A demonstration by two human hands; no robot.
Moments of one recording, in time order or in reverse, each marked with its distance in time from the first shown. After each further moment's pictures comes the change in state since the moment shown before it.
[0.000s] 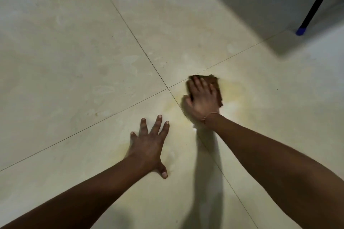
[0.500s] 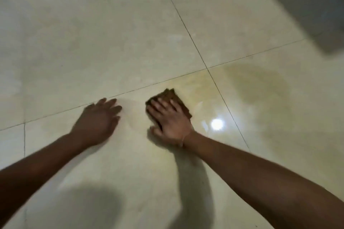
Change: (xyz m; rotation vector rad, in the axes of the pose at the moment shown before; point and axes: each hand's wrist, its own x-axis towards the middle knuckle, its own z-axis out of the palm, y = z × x) left_hand -0.139 -0.178 0.039 -0.150 0.354 -0.198; right_hand -0.125 -0.171 0.046 0.014 -0.208 -0.671
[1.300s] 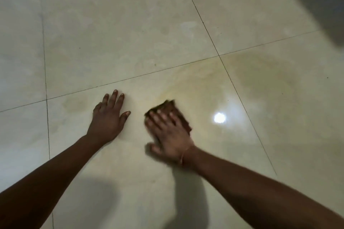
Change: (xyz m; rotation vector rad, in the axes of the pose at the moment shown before) left_hand -0.043 -0.020 0.064 -0.080 0.088 -0.196; right_hand -0.053 -0.081 0.032 0.036 0.002 -0.027
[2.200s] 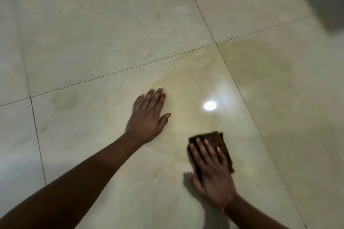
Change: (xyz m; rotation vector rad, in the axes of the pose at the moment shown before) left_hand 0.002 0.092 0.034 0.010 0.061 0.346; right_hand -0.158 -0.003 0.019 -0.060 0.033 0.350
